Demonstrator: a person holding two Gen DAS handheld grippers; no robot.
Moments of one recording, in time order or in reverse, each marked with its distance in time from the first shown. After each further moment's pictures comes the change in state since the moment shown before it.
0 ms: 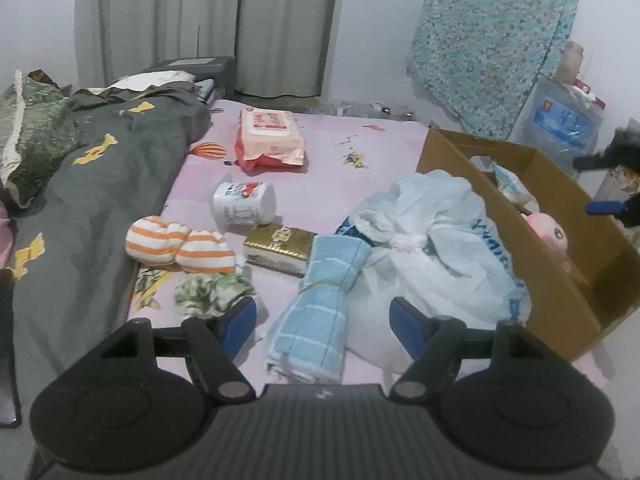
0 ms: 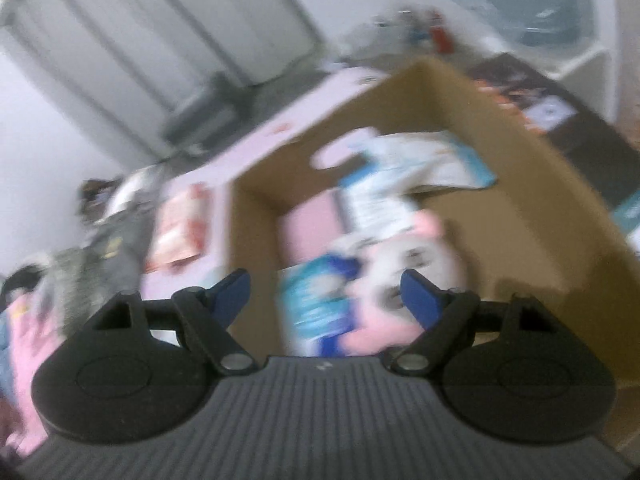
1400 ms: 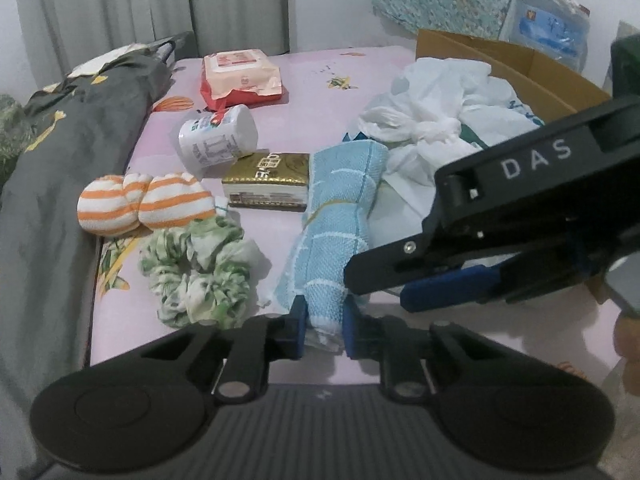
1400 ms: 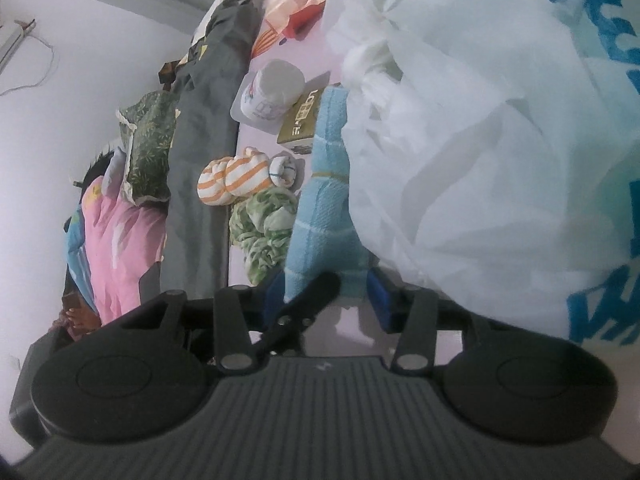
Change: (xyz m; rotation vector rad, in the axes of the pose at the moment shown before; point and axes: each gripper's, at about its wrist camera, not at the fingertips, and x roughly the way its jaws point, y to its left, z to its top) left arm 0.075 0.010 -0.036 0.178 0.137 -0.015; right arm 0.159 0.142 -0.208 0.065 0.421 0.267
